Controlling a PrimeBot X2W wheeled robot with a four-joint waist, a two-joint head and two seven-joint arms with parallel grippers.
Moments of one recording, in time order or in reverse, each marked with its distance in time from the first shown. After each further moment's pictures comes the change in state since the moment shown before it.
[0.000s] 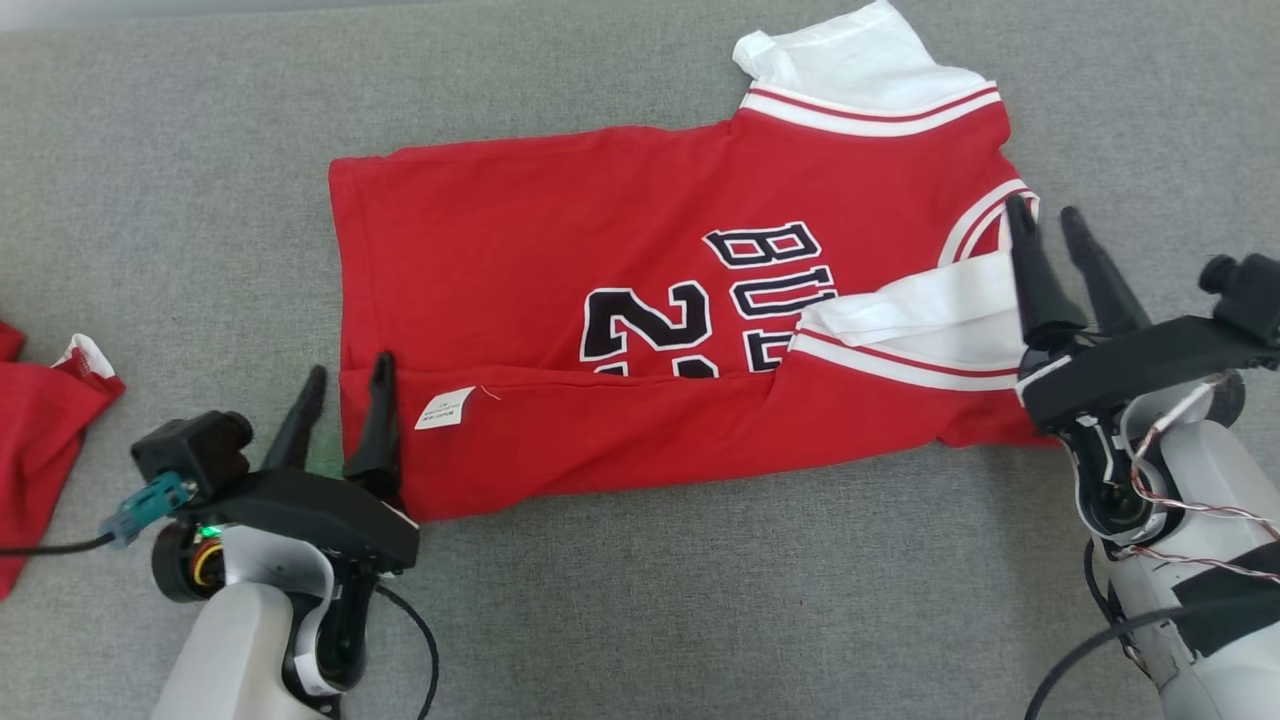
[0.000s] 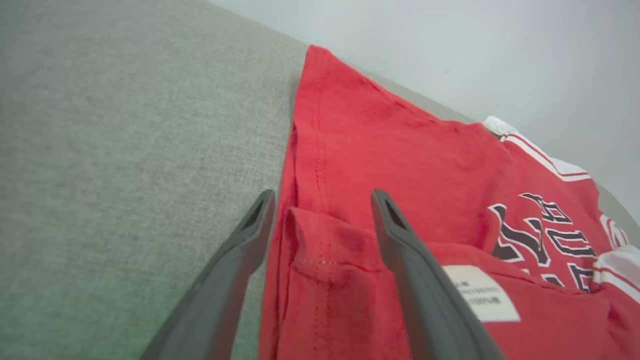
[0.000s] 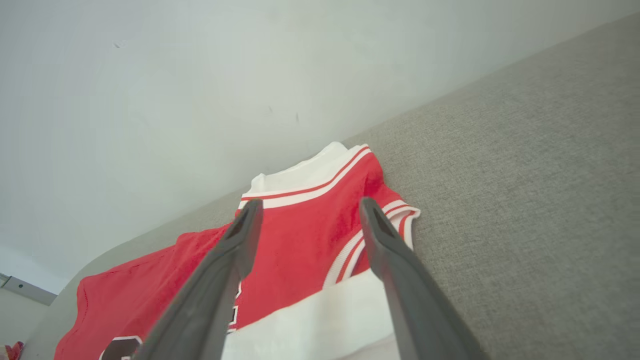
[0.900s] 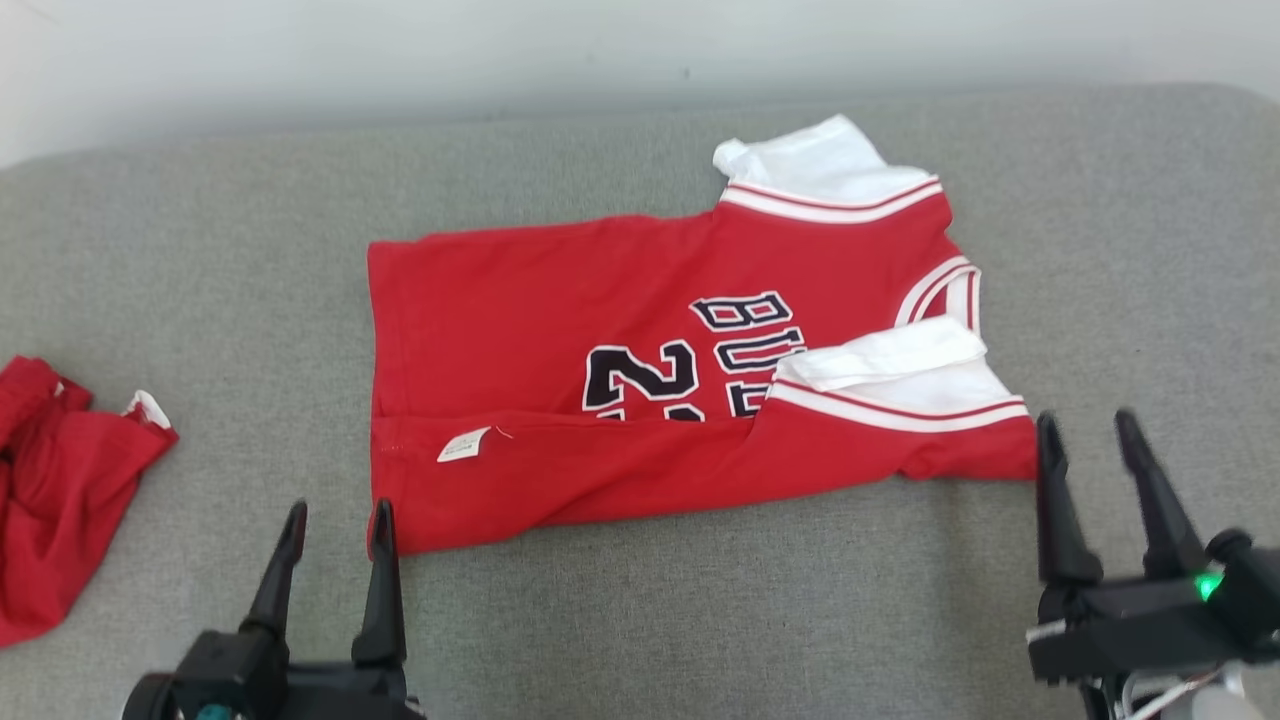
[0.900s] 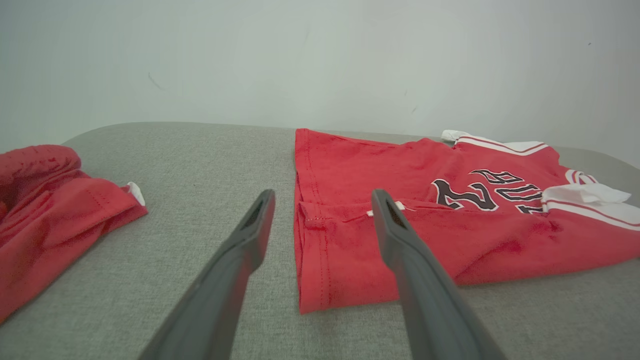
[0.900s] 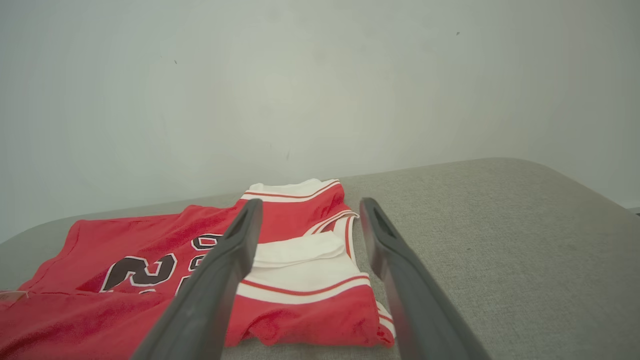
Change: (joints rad) left arm 0.333 0.077 -0.076 -0.234 0.273 0.113 -0.259; right arm 0.533 0.129 -0.235 -0.413 -0.523 0.000 -0.142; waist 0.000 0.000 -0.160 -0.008
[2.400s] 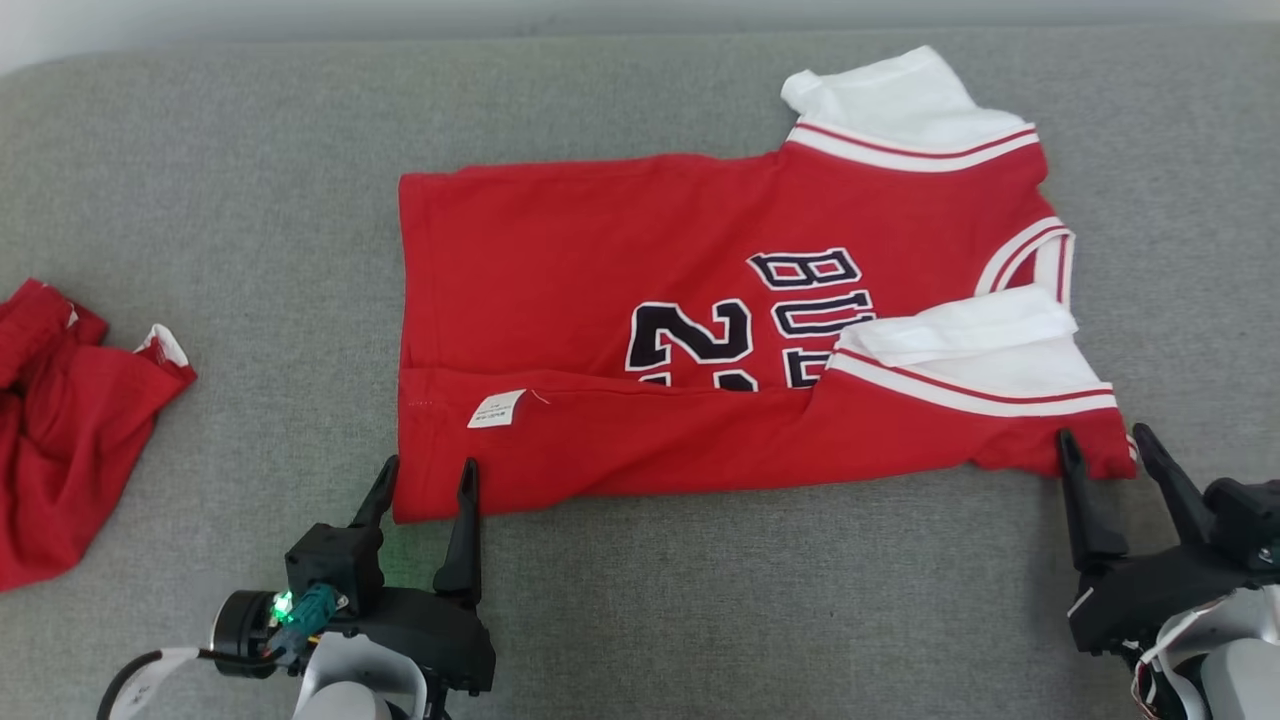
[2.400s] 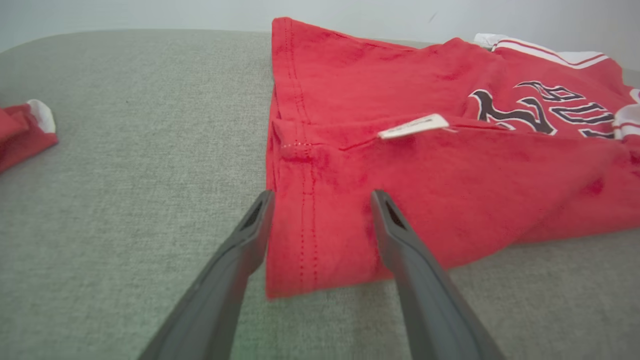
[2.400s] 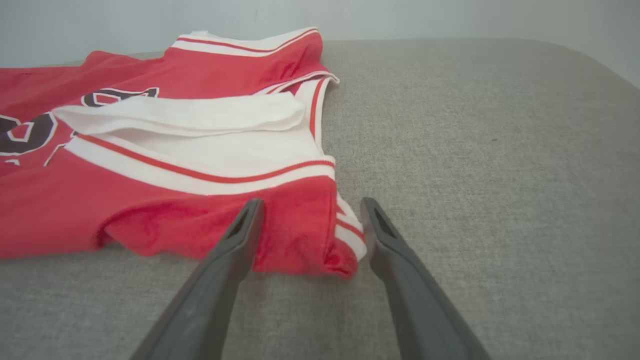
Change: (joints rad) left arm -0.203 -0.060 -0.102 0.220 0.011 -0.008 0.120; right arm -0.112 -0.119 0.004 0.243 -0.011 0.000 0.148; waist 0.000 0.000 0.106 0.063
